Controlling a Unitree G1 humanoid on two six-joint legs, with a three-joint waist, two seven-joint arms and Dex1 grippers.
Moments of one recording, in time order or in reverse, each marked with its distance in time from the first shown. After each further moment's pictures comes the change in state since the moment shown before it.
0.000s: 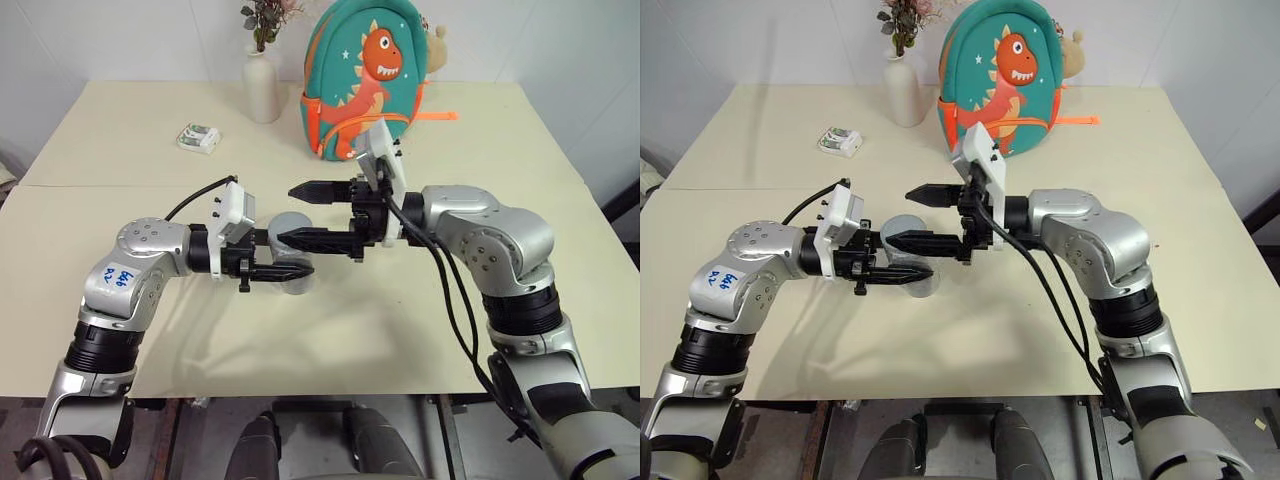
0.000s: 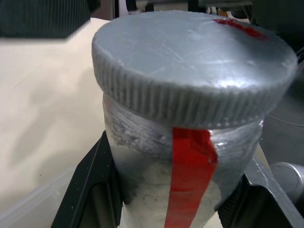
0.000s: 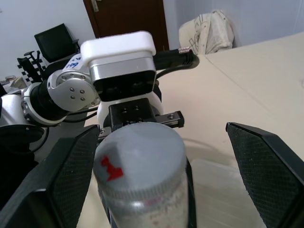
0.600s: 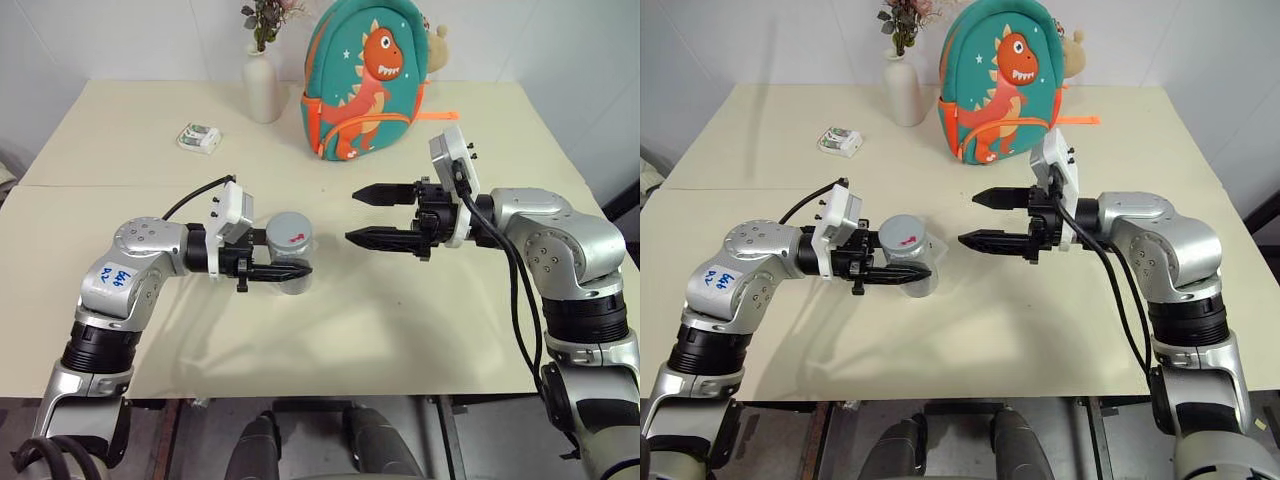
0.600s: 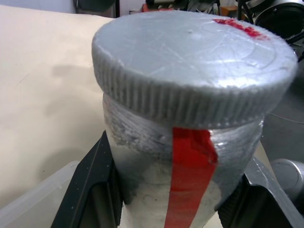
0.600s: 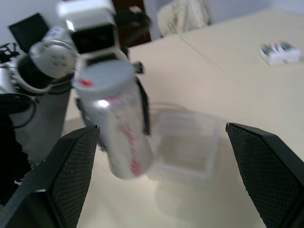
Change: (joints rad) left arm 0.001 0.017 0.001 -0.004 -0.002 0.001 -0.006; right arm 0.086 -0.209 -0.123 0.017 0.038 -0.036 0.168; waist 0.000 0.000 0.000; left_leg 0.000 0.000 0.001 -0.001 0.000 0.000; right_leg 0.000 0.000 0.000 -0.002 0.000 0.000
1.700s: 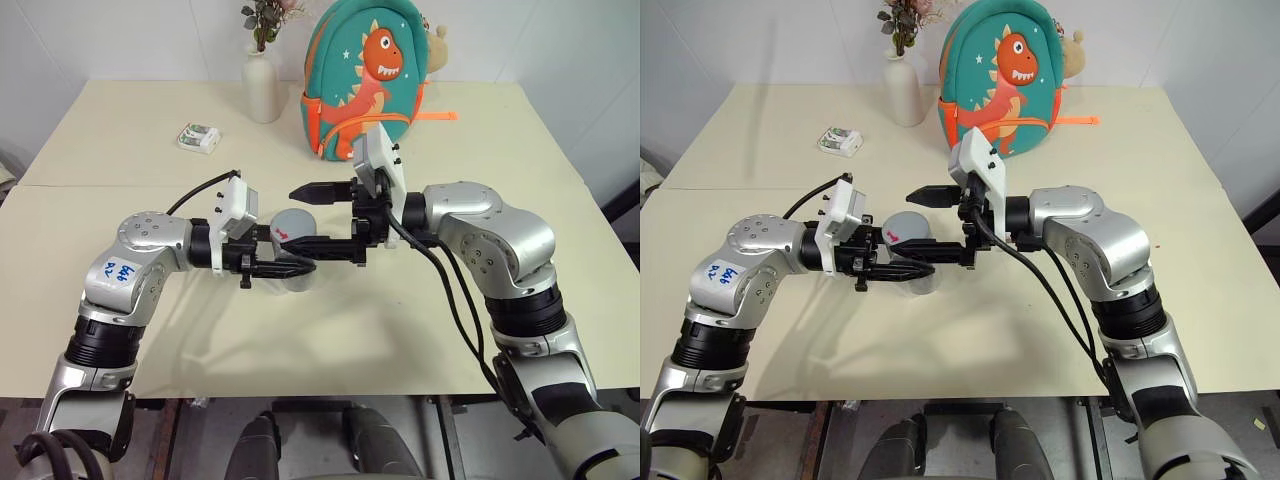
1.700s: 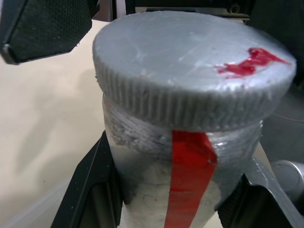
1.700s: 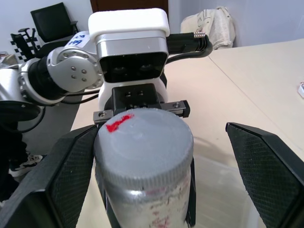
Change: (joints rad) left arm -0.032 -0.016 -0.014 0.009 0.004 0.001 0.003; right arm -0.084 0.189 0.144 -0.033 -0.120 -0.043 -0.110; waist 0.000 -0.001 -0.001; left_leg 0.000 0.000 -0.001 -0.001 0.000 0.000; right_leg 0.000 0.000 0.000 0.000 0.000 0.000
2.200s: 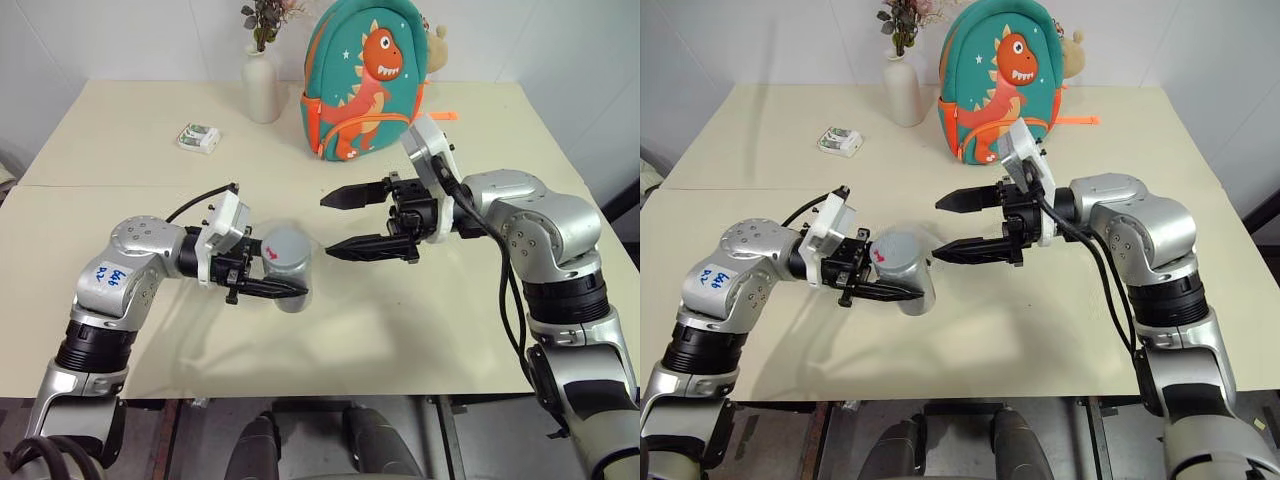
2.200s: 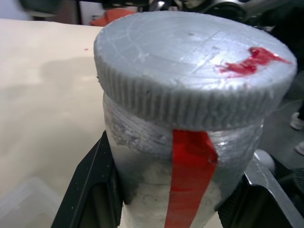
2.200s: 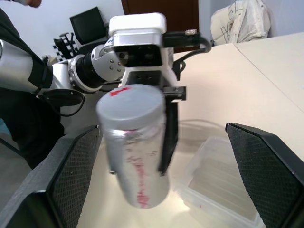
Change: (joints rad) left arm 0.030 0.039 0.004 -0.001 -0.033 -0.032 -0.120; right arm 0.002 -0.163 -0.052 0.027 0.118 0.028 0.228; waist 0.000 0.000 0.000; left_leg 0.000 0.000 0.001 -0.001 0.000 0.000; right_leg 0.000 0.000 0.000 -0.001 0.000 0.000
